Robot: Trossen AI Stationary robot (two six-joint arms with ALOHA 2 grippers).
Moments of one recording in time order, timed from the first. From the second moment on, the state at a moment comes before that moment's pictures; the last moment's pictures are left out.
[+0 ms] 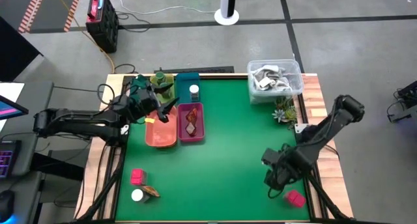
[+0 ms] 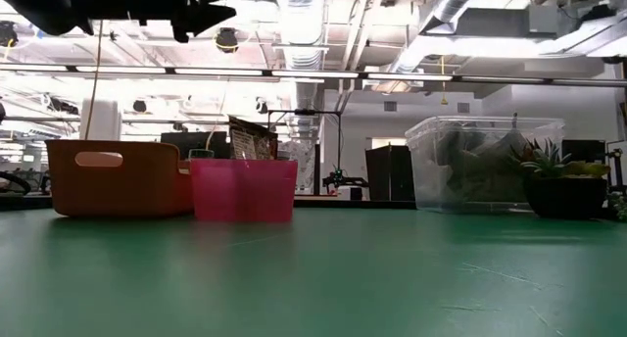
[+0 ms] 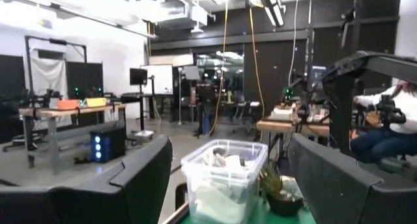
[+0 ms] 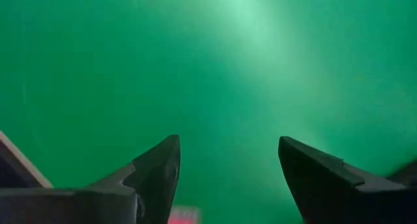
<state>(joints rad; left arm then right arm) 0.19 0.86 0.45 0.78 -0.26 0.08 0.75 1.45 1.14 -1.19 0.15 1.33</state>
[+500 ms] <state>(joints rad) 0.19 0.90 0.66 0.26 -0.27 0.01 0.99 1.54 1.18 -1.10 -0.13 1.86</state>
